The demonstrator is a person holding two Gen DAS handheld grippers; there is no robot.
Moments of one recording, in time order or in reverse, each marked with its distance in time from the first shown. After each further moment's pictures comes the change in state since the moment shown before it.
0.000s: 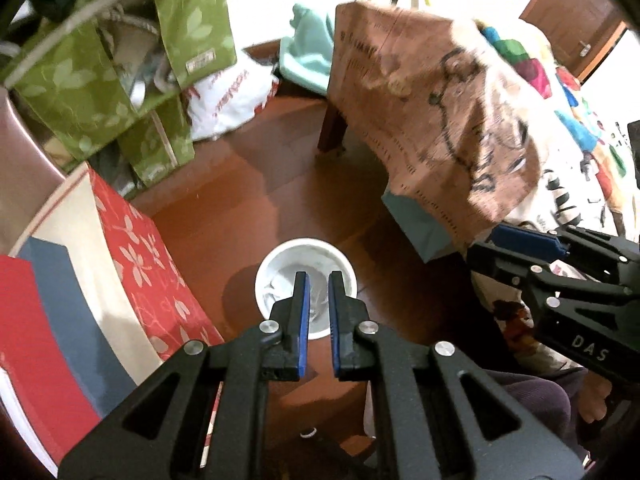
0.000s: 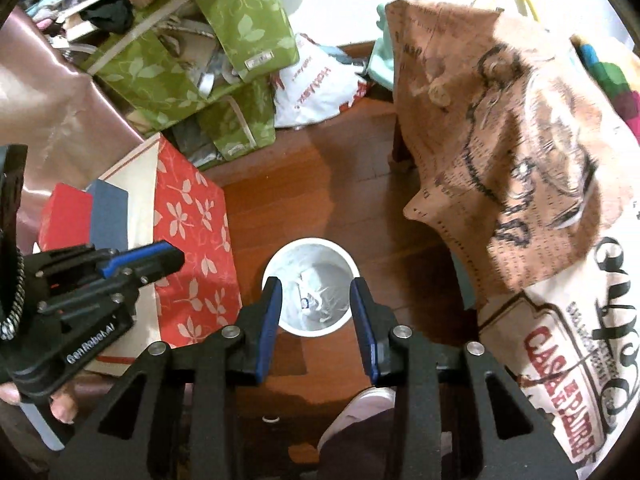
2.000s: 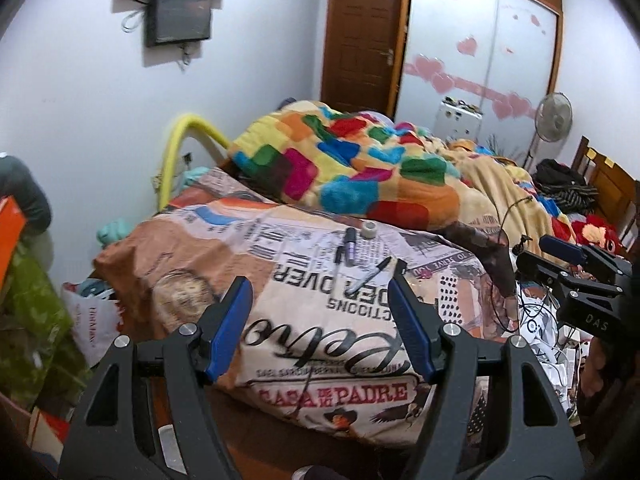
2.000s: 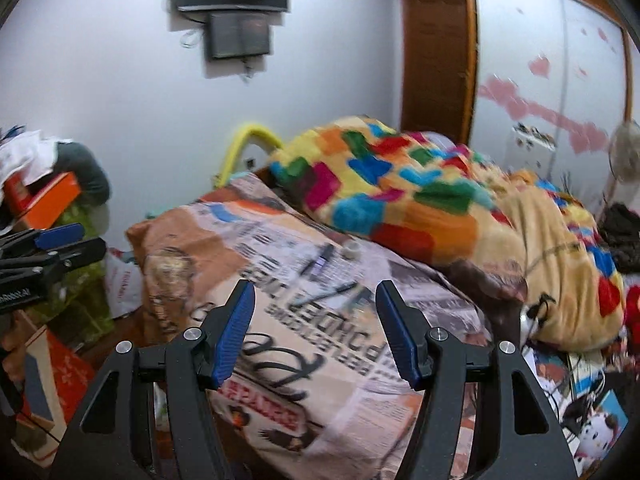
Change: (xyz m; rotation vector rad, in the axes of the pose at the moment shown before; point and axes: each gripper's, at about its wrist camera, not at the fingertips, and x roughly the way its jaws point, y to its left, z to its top) left arm -0.149 -0.398 0.034 0.546 -0.417 -0.304; right arm -0.318 -0.248 -0.185 0.450 -0.595 -0.515
